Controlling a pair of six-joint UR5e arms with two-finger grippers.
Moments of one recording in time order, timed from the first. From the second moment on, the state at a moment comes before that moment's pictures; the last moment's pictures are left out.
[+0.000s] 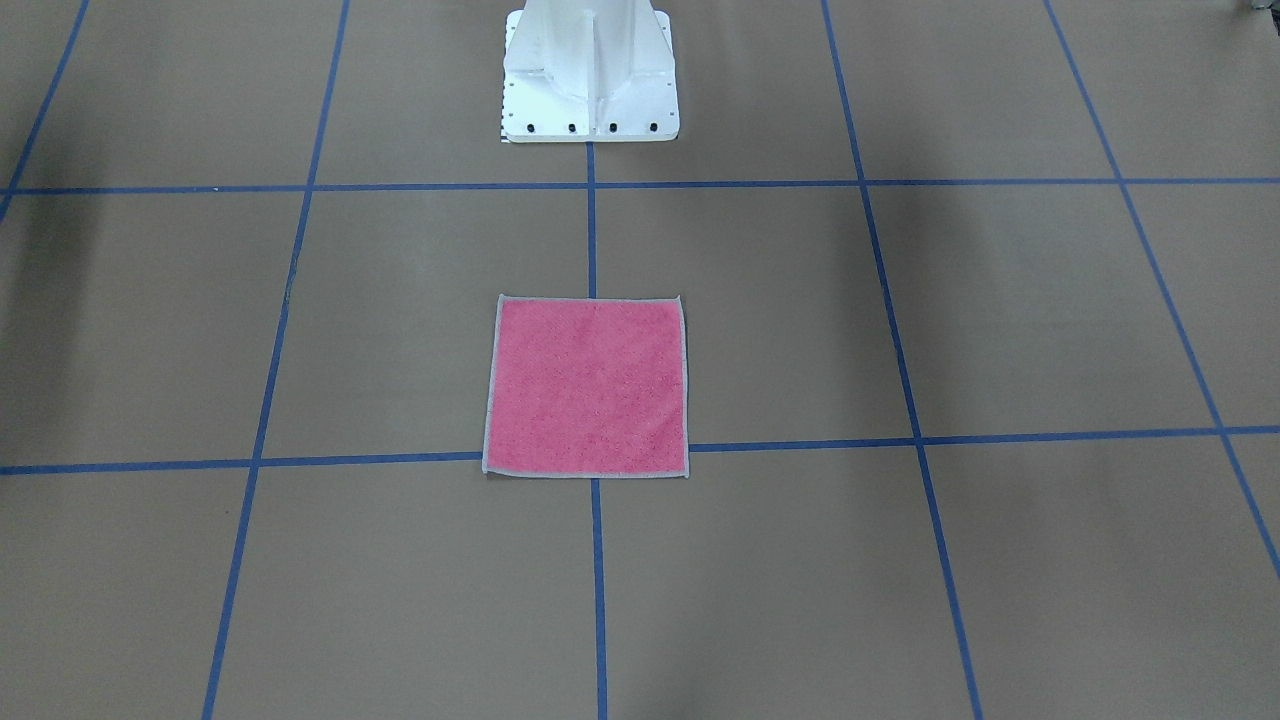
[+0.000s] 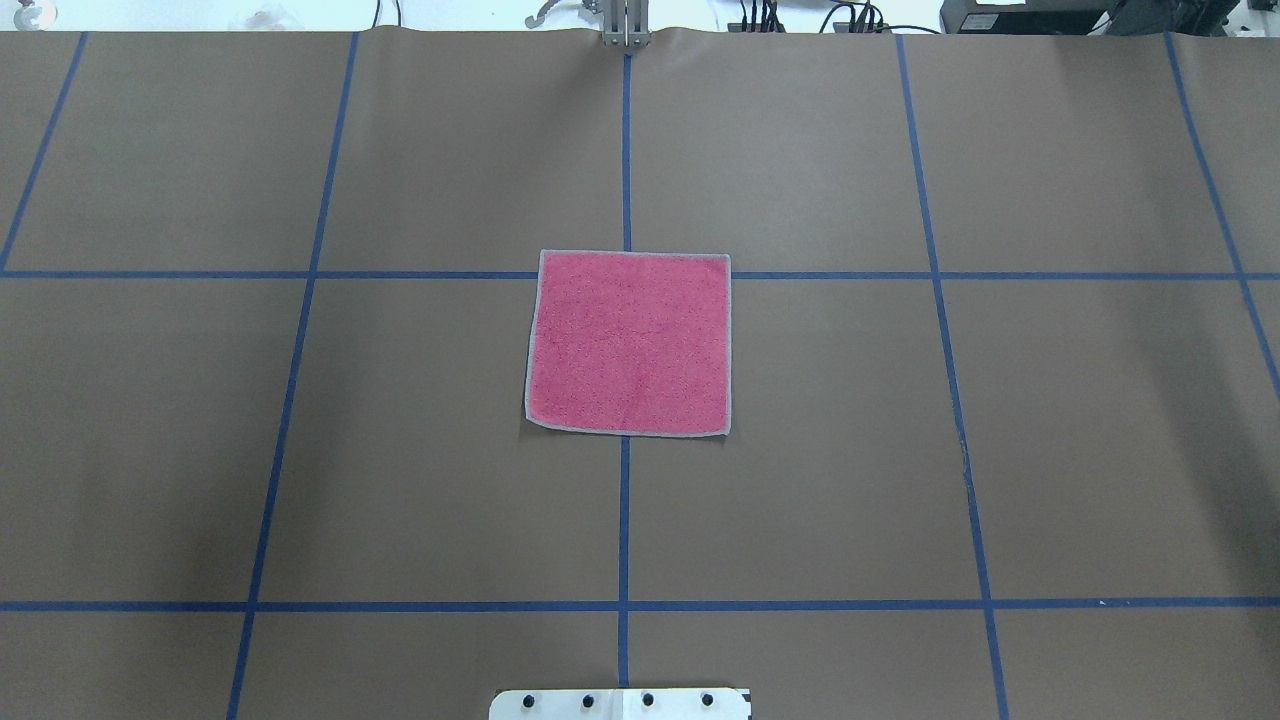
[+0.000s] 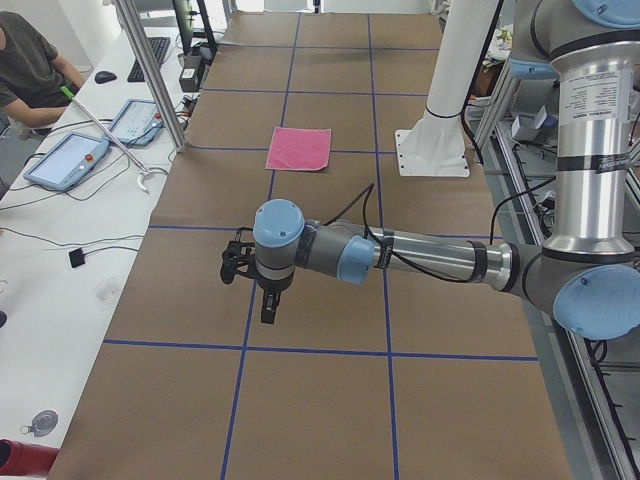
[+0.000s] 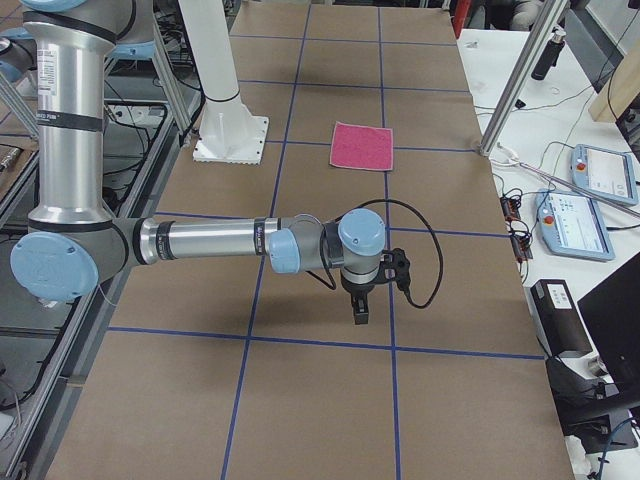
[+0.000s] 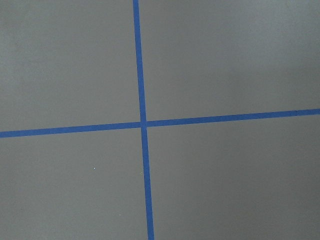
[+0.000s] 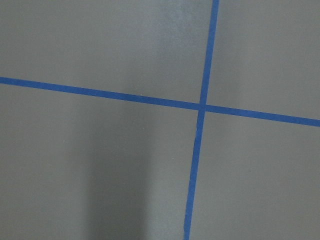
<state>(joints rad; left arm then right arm) -1.52 -1.51 -1.77 -1.75 -2.39 -0.20 1.51 -1.65 1.73 -1.49 2.41 0.03</state>
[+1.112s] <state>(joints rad) -1.20 -1.71 -1.95 -1.95 -2.40 -0.85 1.32 -1.64 1.77 -1.25 2.45 0.49</state>
